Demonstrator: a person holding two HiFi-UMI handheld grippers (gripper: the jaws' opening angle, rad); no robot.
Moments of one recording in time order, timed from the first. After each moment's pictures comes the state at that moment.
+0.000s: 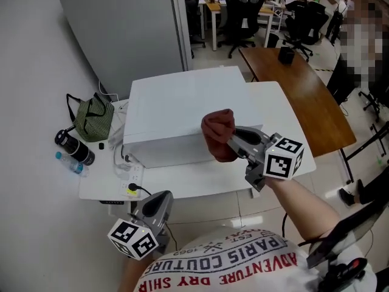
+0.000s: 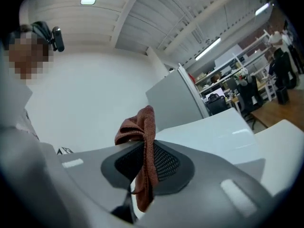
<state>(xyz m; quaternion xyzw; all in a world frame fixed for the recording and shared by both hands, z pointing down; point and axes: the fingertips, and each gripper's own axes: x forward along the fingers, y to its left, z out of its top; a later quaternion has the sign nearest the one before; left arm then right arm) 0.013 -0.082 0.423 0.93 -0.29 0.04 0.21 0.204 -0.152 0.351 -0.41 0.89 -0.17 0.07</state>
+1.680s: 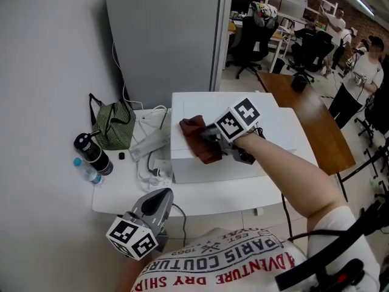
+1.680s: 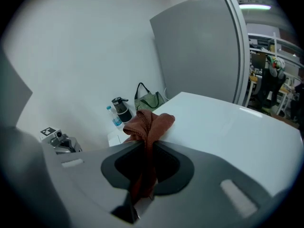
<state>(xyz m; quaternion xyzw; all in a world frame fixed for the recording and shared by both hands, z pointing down) -0.117 -0.172 0.382 0.94 -0.30 -0.02 0.18 0.016 -0.319 0.391 -0.34 0.85 -0.27 -0.29</state>
